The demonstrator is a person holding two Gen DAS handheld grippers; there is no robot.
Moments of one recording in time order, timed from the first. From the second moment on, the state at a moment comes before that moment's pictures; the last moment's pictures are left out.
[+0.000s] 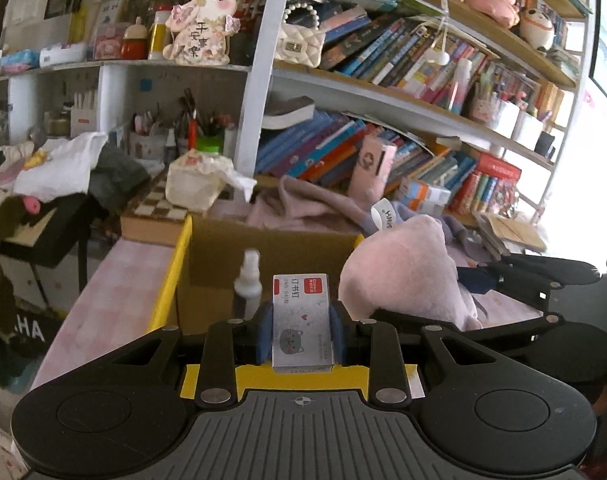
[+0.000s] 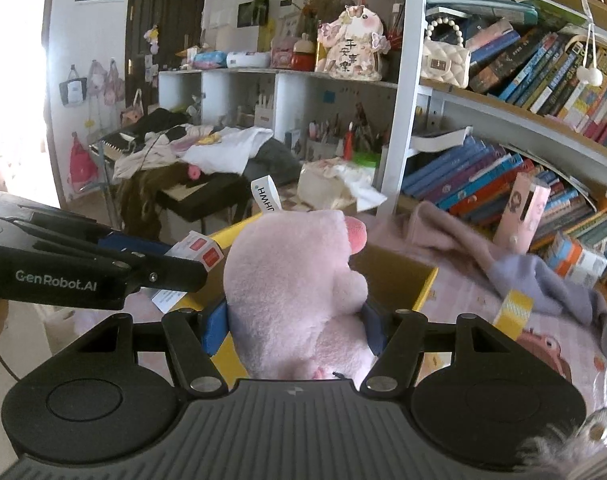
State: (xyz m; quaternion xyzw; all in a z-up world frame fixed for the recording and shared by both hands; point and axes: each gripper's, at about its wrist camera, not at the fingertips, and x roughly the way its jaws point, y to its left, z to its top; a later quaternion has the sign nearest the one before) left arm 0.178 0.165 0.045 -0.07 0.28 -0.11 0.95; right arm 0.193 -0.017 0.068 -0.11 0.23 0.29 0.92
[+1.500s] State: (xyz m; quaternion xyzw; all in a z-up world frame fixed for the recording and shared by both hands) left arm 0.281 0.142 -0.009 -0.03 0.39 -0.08 0.92; right arm 0.371 0.023 0.003 -0.22 0.33 0.31 0.86
